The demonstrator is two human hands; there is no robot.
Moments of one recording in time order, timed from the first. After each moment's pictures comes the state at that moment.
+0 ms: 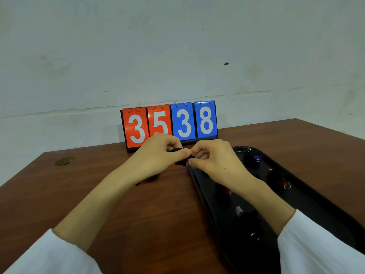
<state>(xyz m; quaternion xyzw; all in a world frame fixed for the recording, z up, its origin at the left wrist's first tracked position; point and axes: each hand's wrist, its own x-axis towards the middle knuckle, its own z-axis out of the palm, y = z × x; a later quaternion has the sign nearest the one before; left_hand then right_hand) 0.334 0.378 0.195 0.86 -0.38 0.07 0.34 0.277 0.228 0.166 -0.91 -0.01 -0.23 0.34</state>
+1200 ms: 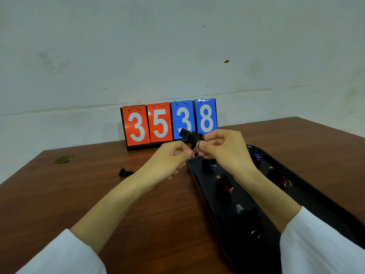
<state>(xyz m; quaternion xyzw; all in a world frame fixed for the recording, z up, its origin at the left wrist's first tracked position) 0.335 0.366 0.170 0.82 -0.31 -0.09 0.48 0.279 0.219 0.172 -0.77 0.07 -0.25 0.59</state>
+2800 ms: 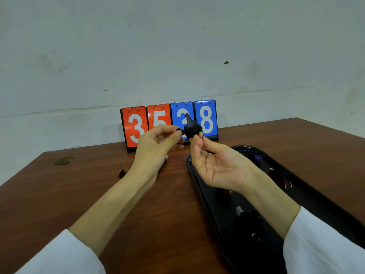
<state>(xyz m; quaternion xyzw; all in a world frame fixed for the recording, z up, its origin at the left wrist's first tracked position) 0.332 0.368 0.181 0.65 -0.24 0.02 0.72 0.267 0.228 0.181 -0.20 0.07 0.17 0.96</state>
